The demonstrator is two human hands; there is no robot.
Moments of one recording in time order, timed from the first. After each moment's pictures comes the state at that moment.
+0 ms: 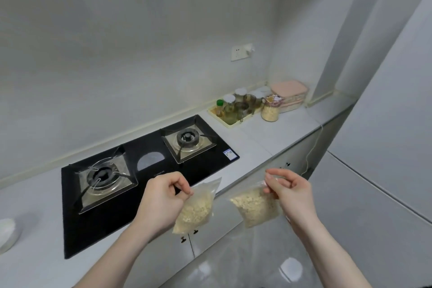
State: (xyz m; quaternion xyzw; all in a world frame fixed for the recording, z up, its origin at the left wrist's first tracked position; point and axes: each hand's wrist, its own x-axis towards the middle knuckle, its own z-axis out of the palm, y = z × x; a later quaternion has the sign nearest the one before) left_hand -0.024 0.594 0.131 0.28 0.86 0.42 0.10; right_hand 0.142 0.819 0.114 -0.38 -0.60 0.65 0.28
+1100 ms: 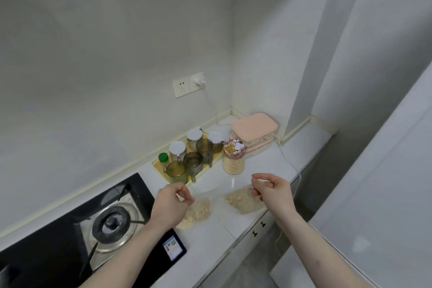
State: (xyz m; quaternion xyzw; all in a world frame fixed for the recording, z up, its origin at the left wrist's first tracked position) left_hand -0.221 1.035 0.062 0.28 0.88 0.36 0.14; right_hand -0.033 1.226 0.086 -0.44 -0.59 0.63 0.25
